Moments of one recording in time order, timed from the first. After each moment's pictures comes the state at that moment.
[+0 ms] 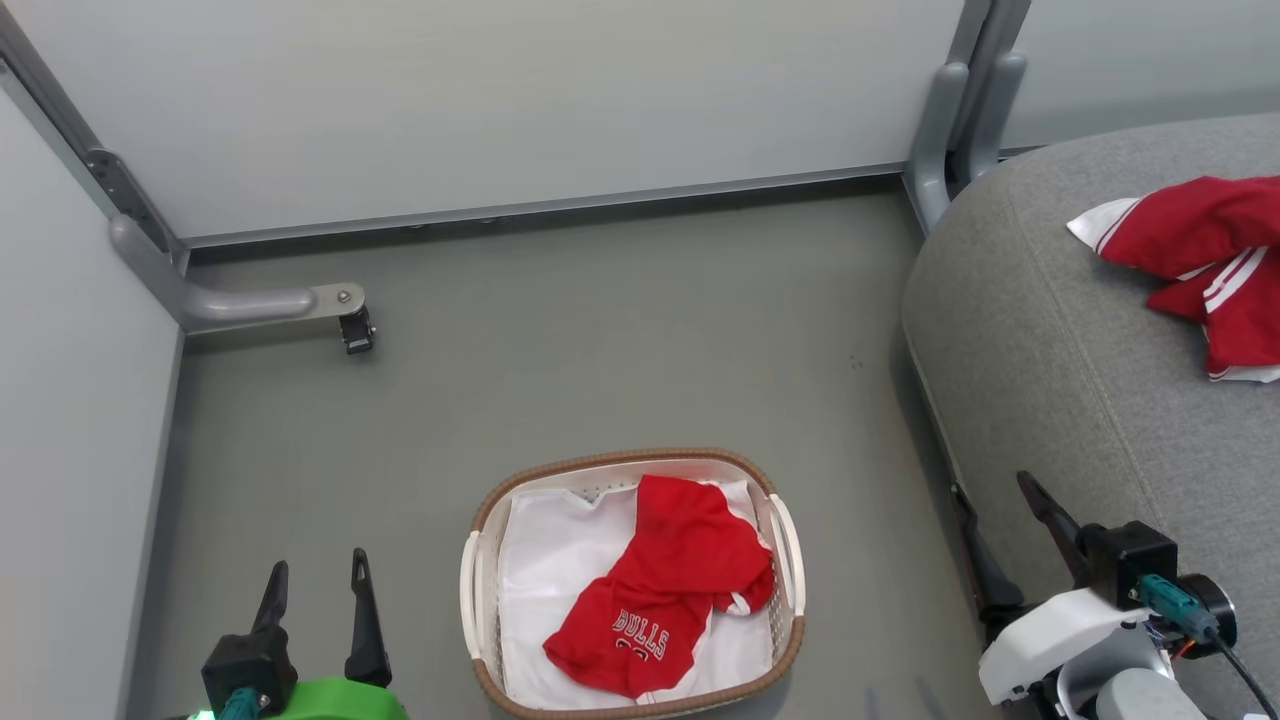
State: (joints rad) left arm 0.01 0.05 -0.03 0.35 -0.17 0.01 -0.26; right arm -0.10 -0.18 0.14 0.35 0.26 0.13 -0.26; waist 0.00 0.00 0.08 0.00
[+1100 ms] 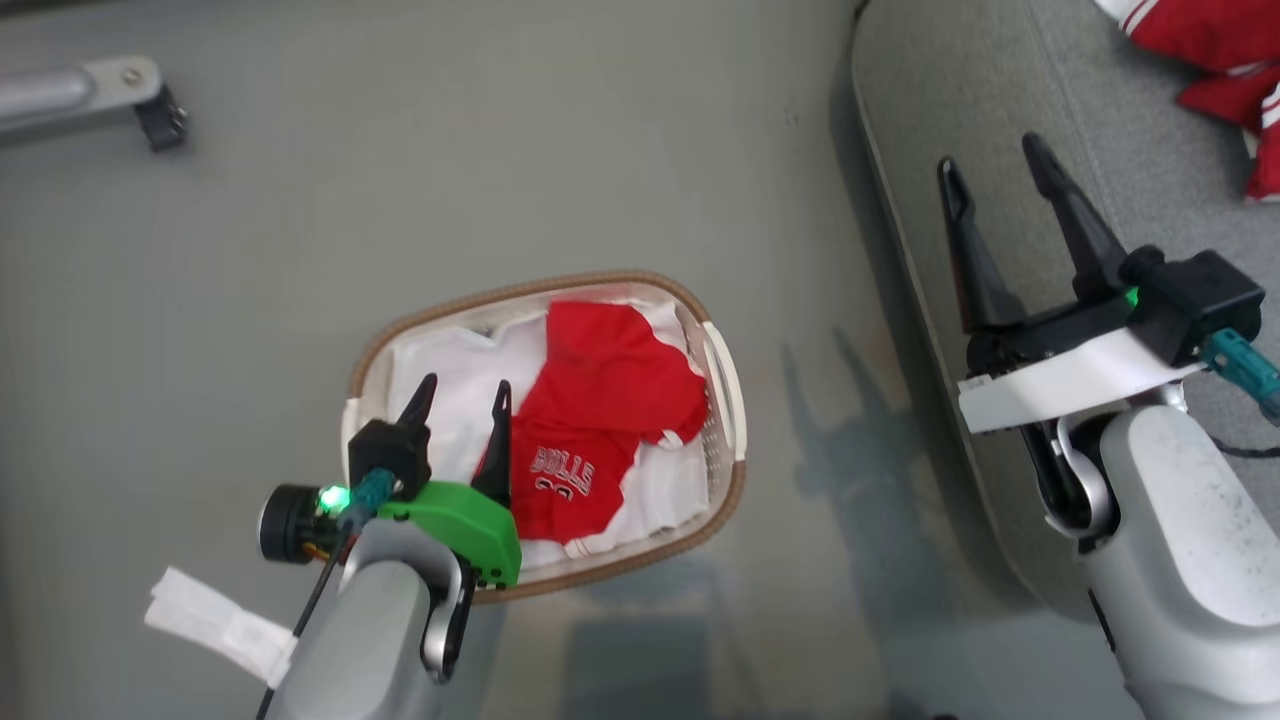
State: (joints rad) left arm -0.42 0.05 -0.35 0.67 -0.28 -0.02 -0.26; right arm -0.47 -0.20 0.19 0.15 0.32 0.13 -0.26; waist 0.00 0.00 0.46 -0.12
